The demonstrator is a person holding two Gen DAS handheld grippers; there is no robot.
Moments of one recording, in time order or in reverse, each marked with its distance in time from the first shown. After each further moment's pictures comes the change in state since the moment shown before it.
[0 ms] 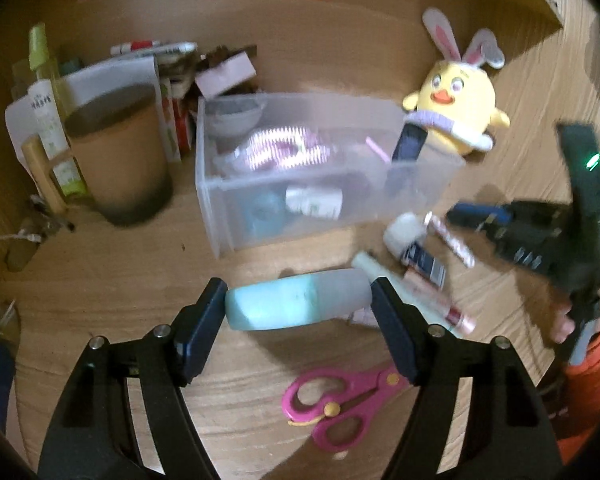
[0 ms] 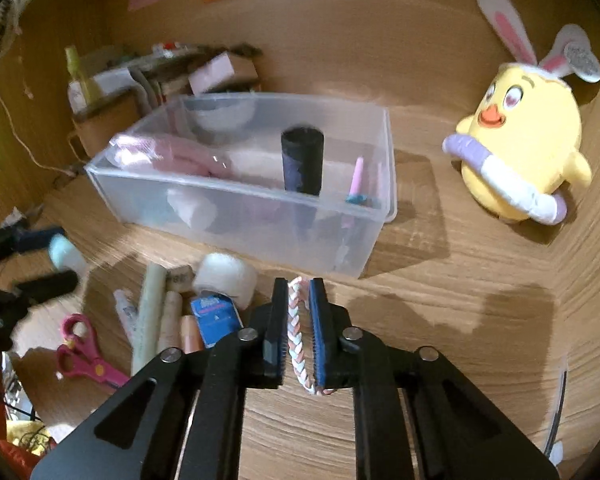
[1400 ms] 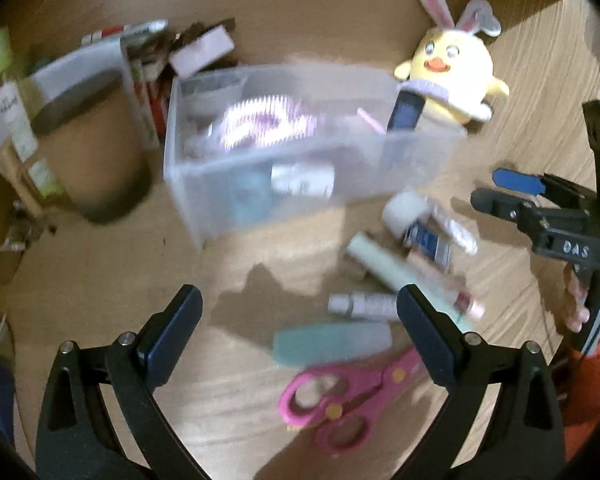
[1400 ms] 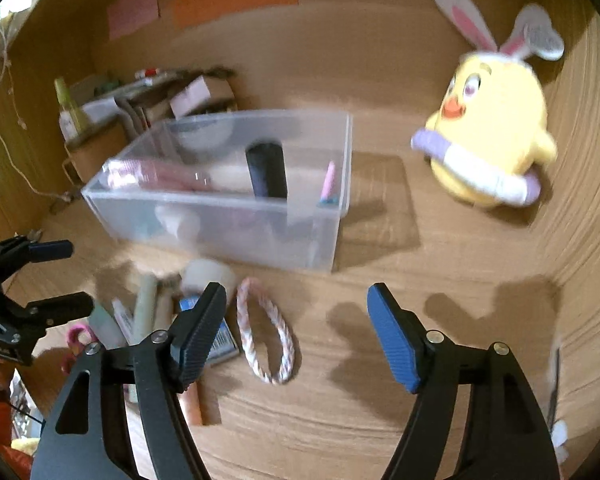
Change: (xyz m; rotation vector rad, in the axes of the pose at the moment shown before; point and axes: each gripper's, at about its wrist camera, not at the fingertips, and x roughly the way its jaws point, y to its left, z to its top) left arm 0.026 -0.010 -0.010 0.060 0.121 -0.010; right arm -0.018 -0.021 -0.013 0.081 -0.060 0.014
